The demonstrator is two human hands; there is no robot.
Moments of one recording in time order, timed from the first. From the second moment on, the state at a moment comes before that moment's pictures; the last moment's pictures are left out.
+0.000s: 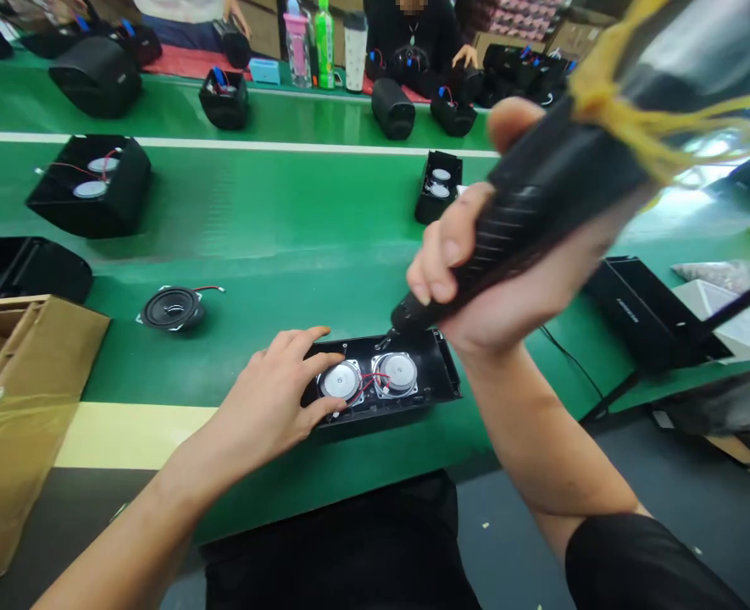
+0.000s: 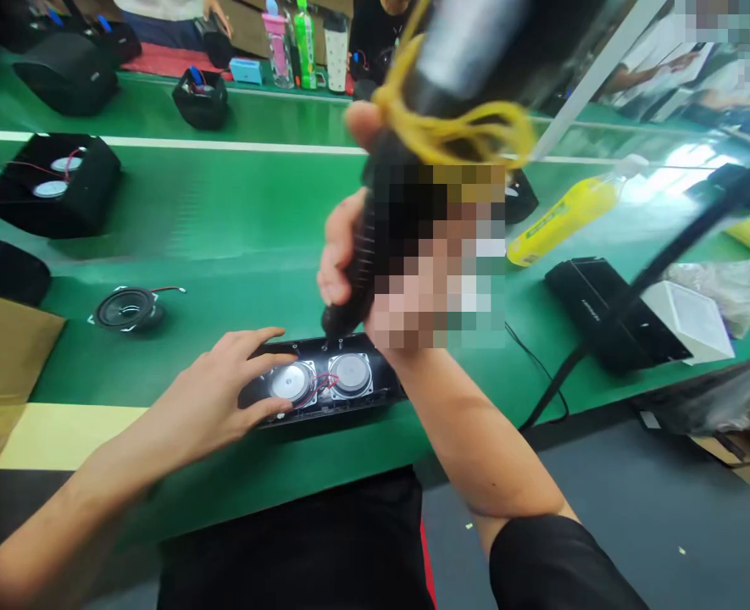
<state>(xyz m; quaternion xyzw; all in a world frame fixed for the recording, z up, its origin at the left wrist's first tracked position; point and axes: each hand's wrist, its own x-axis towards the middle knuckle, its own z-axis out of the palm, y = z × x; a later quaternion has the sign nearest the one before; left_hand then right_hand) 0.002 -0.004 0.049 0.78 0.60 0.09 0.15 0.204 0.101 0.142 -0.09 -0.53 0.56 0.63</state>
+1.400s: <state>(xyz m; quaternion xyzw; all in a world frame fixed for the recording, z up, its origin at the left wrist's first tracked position) 0.004 0.002 0.044 0.79 0.59 0.11 0.13 0.165 0.110 0.061 -0.04 -0.57 0.66 0.49</state>
